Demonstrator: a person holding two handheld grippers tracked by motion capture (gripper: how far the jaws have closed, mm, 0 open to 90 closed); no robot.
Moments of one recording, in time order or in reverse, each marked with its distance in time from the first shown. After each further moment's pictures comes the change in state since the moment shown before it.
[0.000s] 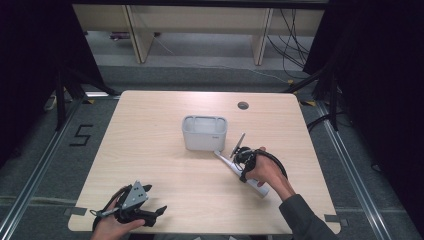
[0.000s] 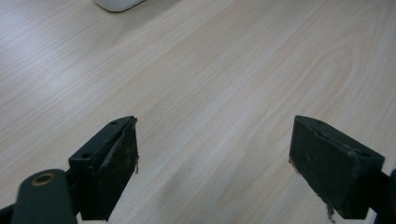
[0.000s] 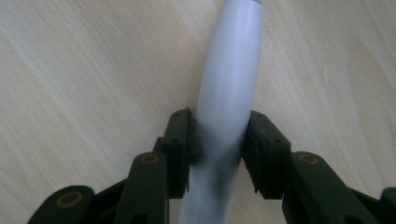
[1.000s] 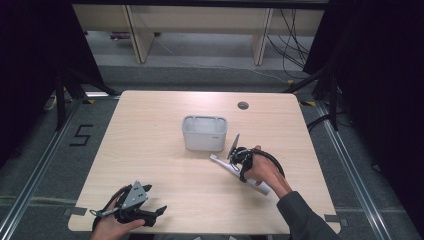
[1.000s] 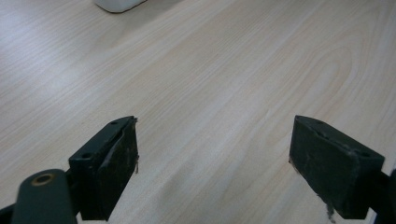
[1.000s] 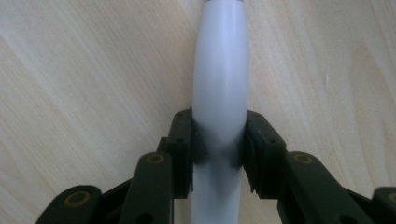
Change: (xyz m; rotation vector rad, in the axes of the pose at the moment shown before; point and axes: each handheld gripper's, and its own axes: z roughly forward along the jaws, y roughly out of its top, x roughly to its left) left arm -0.001 0.000 0.000 -0.010 -0.003 -0.011; right arm 0.003 0.008 0.001 0.077 -0.044 -0.047
